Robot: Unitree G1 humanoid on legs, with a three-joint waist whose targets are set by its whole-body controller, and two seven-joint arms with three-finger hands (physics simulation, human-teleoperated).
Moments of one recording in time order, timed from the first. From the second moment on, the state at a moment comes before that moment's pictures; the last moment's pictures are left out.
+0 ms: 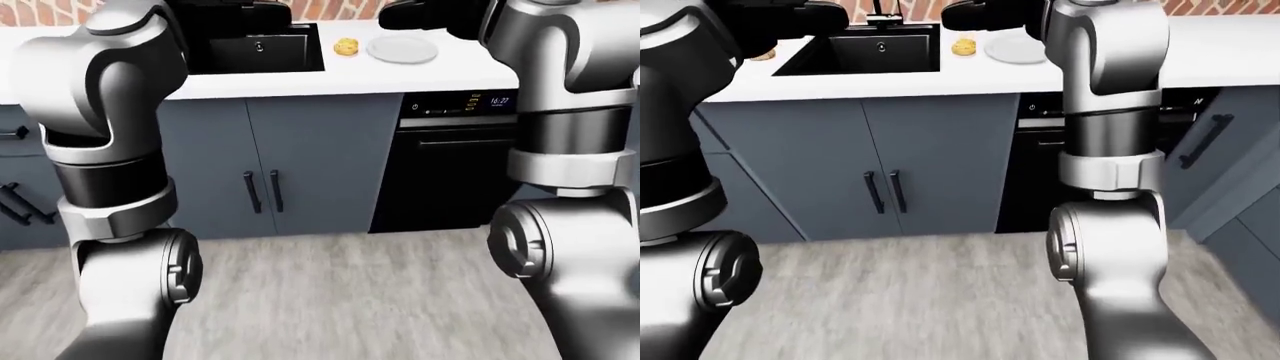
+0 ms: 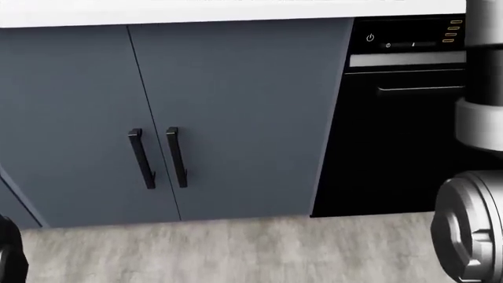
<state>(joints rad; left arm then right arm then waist) -1.29 0.38 0.17 0.11 -0.34 1.07 0.24 -1.42 -0.36 -0.14 0.42 0.15 0.92 0.04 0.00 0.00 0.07</state>
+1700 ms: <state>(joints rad) -1.29 0.37 0.17 0.07 -0.28 1.08 0.19 -1.42 -0.36 -0.12 0.39 0.16 0.95 0.09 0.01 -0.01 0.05</state>
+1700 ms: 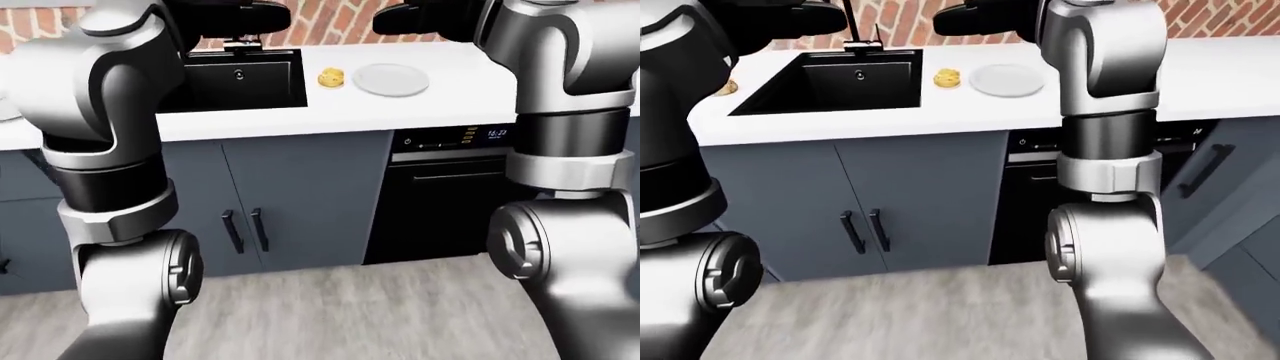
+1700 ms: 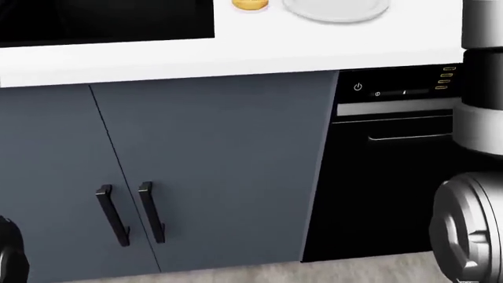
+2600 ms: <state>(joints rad) -1.29 0.36 0.15 0.05 -0.28 1.07 0.17 -1.40 -0.37 -0.14 0.39 0.14 0.95 0.09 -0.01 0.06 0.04</state>
